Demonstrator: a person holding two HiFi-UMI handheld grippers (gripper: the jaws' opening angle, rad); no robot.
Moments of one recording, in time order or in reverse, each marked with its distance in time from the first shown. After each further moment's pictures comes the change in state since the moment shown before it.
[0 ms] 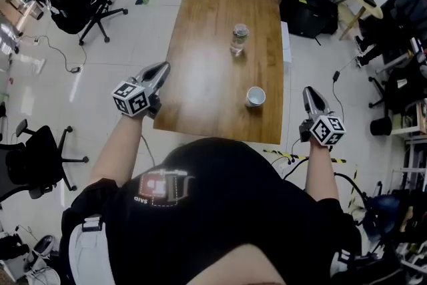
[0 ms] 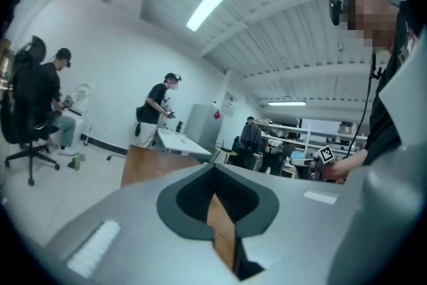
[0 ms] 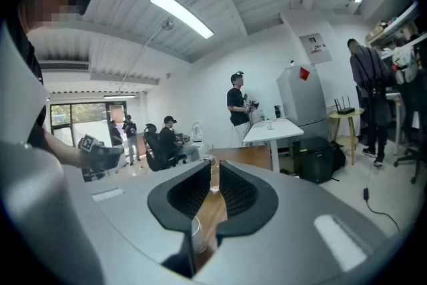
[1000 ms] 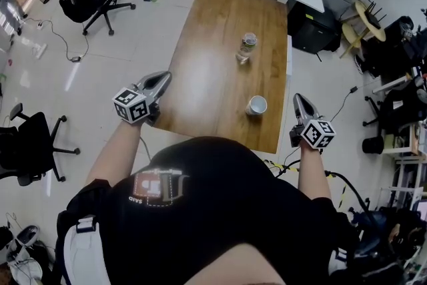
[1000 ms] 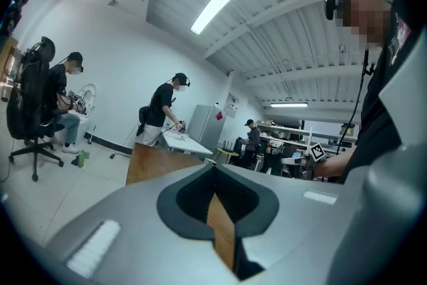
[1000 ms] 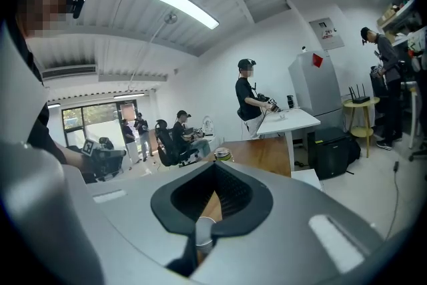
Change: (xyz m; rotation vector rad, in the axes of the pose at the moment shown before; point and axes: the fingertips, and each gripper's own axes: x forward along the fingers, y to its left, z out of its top) left arm -0.036 0.003 -0.014 -0.014 -0.019 0.026; right arm 0.045 0.033 -0.009 0.016 0.069 0.108
